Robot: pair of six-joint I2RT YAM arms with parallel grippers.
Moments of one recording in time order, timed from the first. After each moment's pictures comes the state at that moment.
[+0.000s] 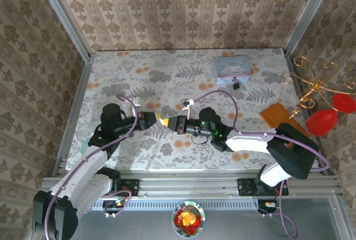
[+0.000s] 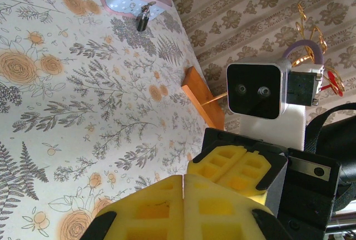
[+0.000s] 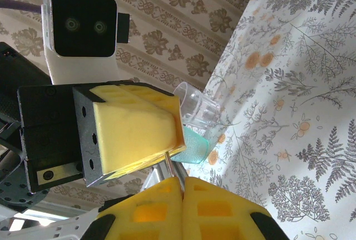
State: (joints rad) left arm -0.37 0.83 0.44 0.08 0.78 -0.77; right arm 0.87 1.51 0.64 0.76 -0.33 0.97
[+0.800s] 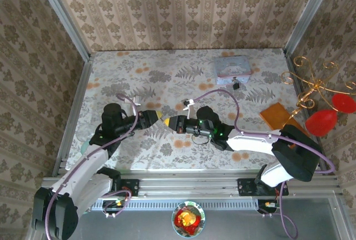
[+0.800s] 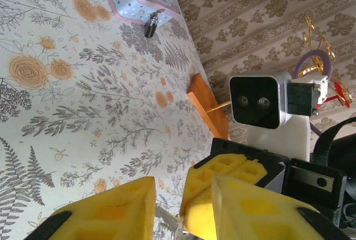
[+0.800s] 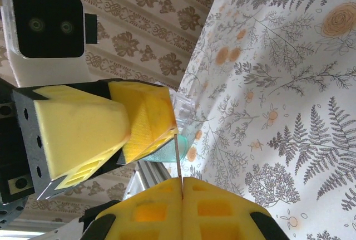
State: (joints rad) left arm -0.37 0.86 0.44 0.12 0.74 -0.80; right arm 0.88 1.48 0.67 0.58 -0.26 0.97
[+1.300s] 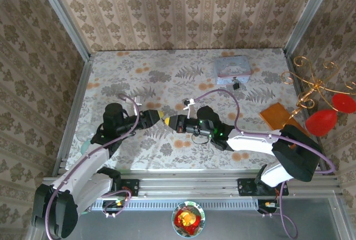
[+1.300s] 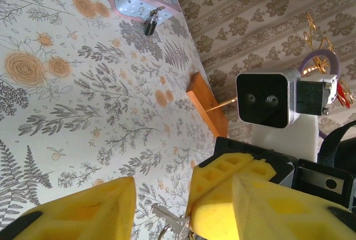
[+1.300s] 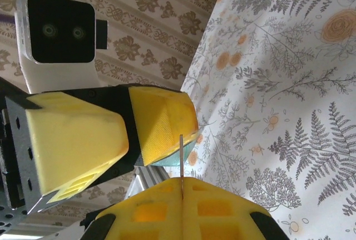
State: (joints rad) left arm -0.39 0.88 0.43 0.14 0.74 -0.81; right arm 0.88 1.48 0.67 0.59 -0.24 0.98
